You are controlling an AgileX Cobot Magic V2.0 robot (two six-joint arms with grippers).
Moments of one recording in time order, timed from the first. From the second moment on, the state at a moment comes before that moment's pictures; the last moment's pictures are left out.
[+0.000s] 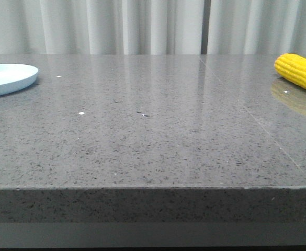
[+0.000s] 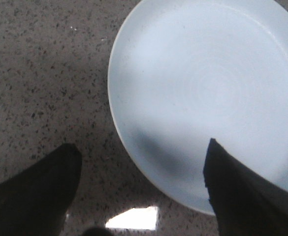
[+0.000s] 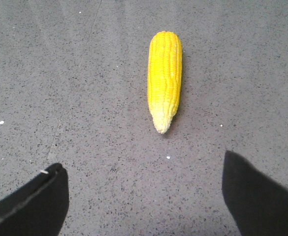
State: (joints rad) left arm 0.33 1.65 -1.33 -0.41 0.85 0.39; right arm 0.00 0.70 -0.67 0.07 0.51 0.00
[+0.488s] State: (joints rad) left arm 0.33 1.85 -1.49 -0.43 0.85 0.39; right arm 0.00 0.70 -0.67 0.07 0.51 0.00
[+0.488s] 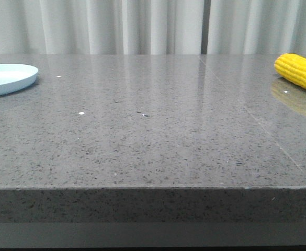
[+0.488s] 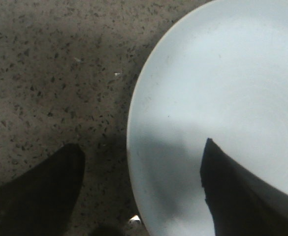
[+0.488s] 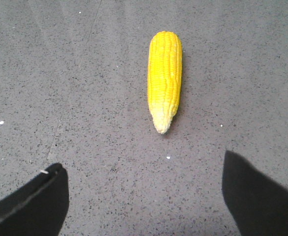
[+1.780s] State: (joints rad) left arm 0.12 1.88 -1.77 -0.49 1.11 0.39; right arm 0.00 0.70 -0.67 0.07 0.51 0.00
